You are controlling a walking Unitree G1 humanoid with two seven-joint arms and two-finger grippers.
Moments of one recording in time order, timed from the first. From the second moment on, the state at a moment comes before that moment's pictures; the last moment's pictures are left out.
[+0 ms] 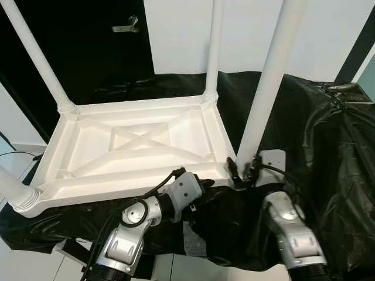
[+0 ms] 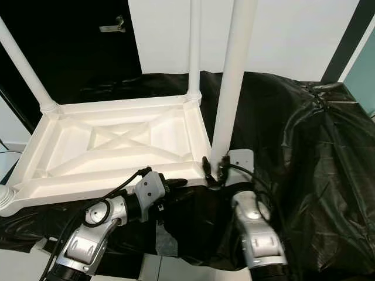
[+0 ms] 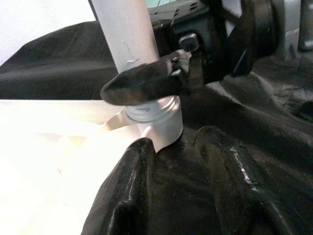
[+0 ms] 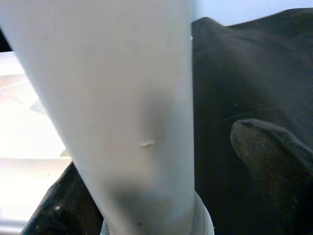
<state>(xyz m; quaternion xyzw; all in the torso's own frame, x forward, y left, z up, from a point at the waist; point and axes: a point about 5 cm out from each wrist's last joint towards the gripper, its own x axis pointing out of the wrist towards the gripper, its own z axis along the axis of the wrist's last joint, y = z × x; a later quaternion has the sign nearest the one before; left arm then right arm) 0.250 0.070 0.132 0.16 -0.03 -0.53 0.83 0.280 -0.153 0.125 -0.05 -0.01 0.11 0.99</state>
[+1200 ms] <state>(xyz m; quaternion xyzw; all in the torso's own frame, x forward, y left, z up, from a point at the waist) 0.272 0.170 0.156 0.22 0.00 -0.41 0.89 0.304 -0.142 0.143 -0.06 -0.04 0.29 0.96</state>
